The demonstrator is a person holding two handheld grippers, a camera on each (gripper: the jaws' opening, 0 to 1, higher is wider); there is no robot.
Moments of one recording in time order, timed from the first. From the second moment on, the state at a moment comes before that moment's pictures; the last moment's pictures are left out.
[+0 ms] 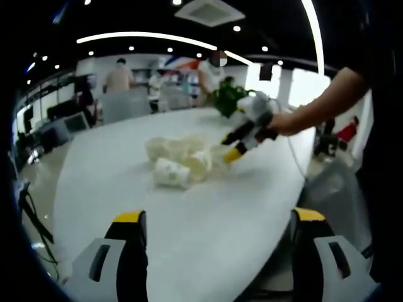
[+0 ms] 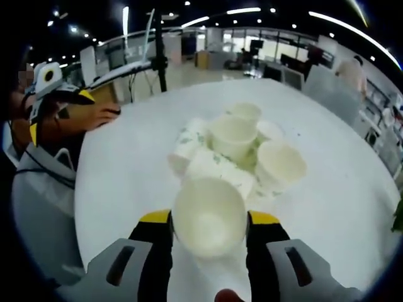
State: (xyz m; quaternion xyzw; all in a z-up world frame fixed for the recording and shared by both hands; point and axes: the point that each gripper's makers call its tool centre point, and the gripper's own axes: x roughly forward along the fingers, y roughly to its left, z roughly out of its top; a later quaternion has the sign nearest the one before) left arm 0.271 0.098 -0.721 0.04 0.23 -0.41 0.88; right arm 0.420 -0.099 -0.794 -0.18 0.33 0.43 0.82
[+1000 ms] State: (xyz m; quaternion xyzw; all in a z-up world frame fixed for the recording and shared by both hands) left arm 0.273 0.106 -0.719 0.03 0.22 -0.39 0.89; right arm 0.391 -0.095 -0.752 -0.18 0.29 0.44 0.83
